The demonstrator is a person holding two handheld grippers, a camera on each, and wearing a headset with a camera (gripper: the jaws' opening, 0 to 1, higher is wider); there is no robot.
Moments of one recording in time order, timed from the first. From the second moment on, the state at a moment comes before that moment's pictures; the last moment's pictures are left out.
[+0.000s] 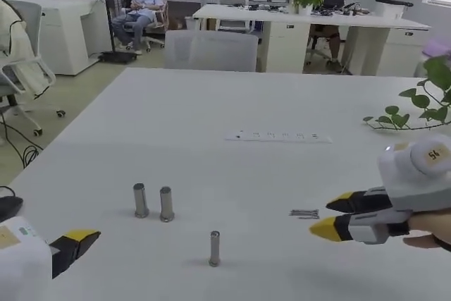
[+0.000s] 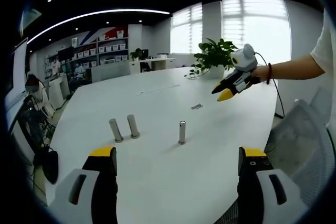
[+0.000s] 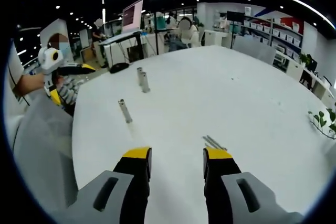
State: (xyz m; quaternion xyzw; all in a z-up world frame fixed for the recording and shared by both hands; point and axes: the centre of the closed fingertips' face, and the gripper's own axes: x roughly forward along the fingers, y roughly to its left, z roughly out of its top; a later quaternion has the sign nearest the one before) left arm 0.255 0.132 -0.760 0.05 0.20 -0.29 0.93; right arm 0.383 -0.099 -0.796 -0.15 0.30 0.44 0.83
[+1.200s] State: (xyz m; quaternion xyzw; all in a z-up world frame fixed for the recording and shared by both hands) left arm 0.260 0.148 -0.765 0.05 0.21 -0.27 0.94; right arm 0.429 -0.106 -0.844 -0.26 0.37 0.47 0.76
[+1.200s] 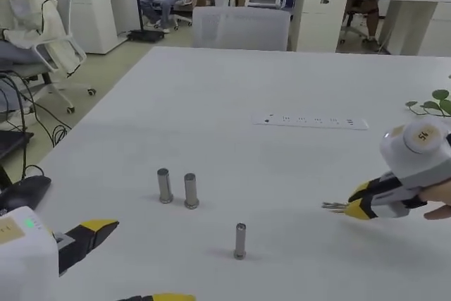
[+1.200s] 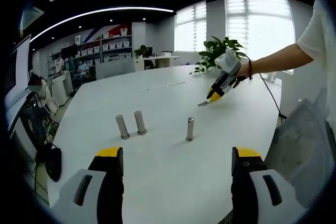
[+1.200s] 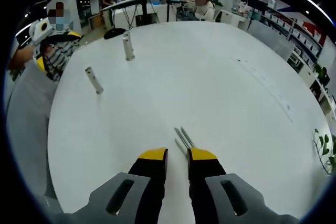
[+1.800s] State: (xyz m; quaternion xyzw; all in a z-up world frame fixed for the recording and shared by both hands) left arm 0.267 0.149 -0.768 0.05 0.21 -0.27 0.94; right arm 0.436 -0.108 -0.860 -0.33 0.38 0.49 0.71
